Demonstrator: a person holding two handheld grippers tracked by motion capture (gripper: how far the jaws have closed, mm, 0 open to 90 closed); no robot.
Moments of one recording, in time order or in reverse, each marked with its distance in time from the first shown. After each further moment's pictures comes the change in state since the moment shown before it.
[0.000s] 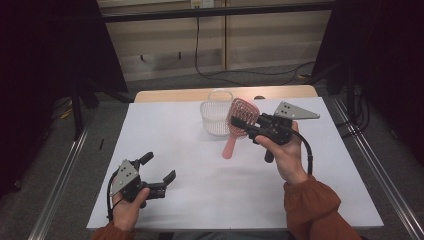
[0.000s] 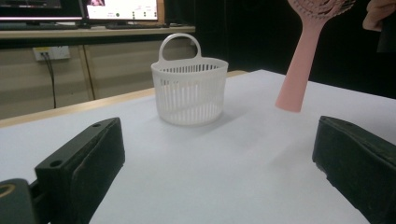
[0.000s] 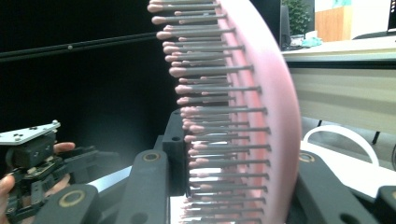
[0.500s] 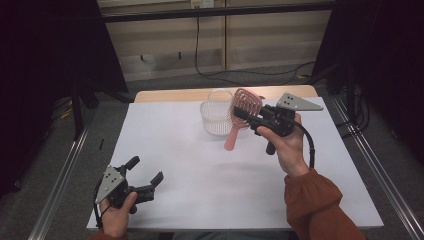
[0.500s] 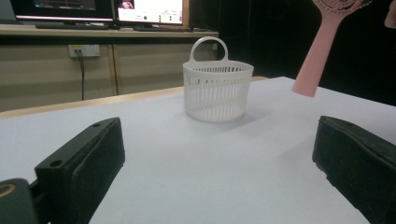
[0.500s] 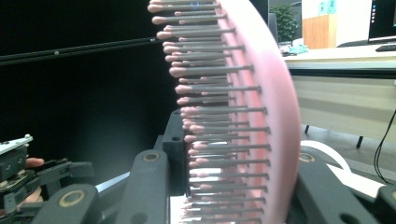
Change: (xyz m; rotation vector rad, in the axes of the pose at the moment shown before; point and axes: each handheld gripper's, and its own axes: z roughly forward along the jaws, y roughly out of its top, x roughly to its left) left arm 0.009 -0.005 -0.025 -0.026 0.074 -0.018; right arm -0.009 0.017 0.002 -0.018 -0.039 -0.012
